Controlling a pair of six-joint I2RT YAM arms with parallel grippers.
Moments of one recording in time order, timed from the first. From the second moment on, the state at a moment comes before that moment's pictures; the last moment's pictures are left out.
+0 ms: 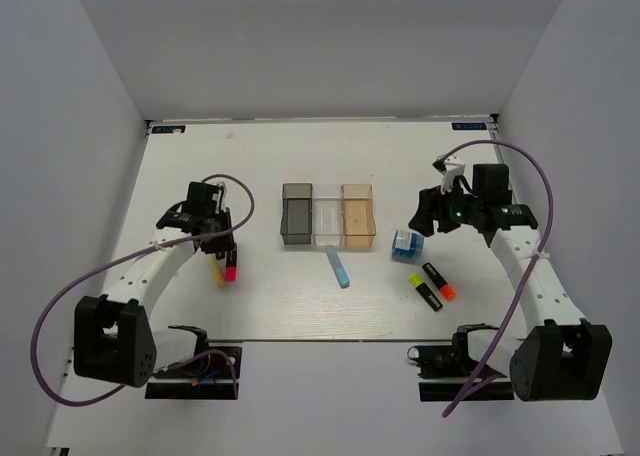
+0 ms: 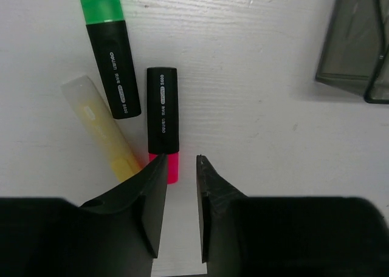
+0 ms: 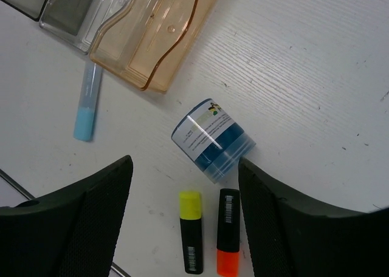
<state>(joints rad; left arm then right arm) -0.20 1.19 0.82 -0.64 -0.01 -0.29 0.07 1.14 0.93 -0.62 -0.54 -0.19</state>
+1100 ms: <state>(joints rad) -0.20 1.55 0.84 -0.59 -0.06 -0.33 0.07 1.09 0.92 -0.64 -0.54 -0.22</state>
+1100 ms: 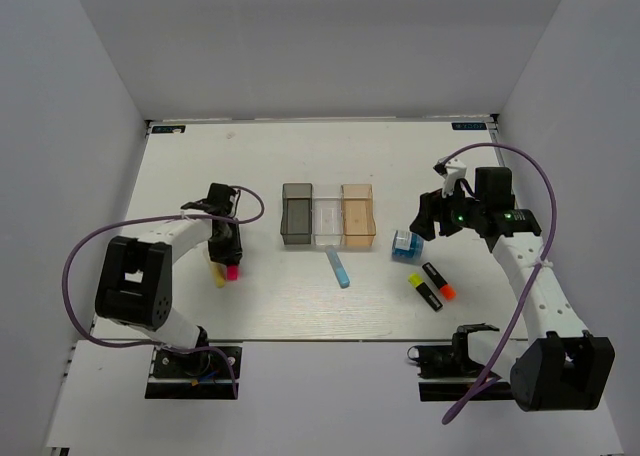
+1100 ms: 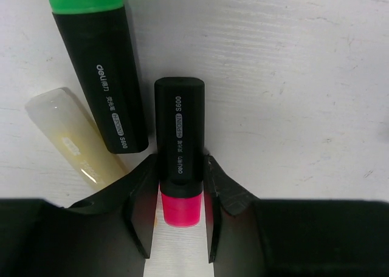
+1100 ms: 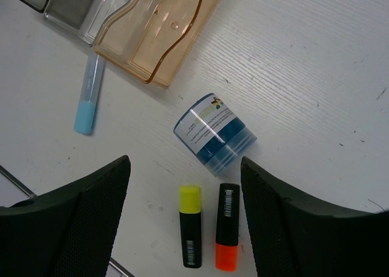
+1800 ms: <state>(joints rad) -0.40 1.49 1.31 -0.66 0.03 -0.40 0.07 1.08 0.90 -0.66 -0.59 -0.26</state>
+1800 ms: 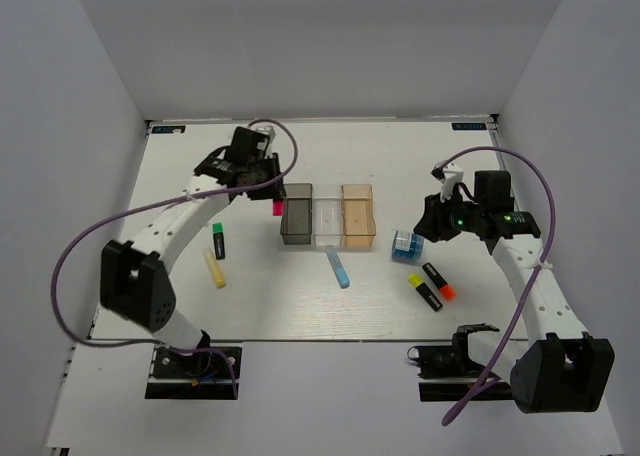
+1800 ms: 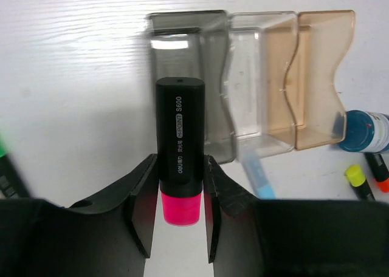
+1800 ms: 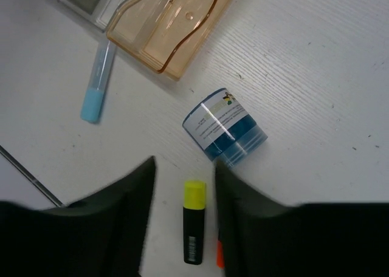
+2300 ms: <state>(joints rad) -0.51 1.88 1.47 -0.63 0.03 -0.44 0.07 1.07 0.88 -0.66 -0.58 -0.27</state>
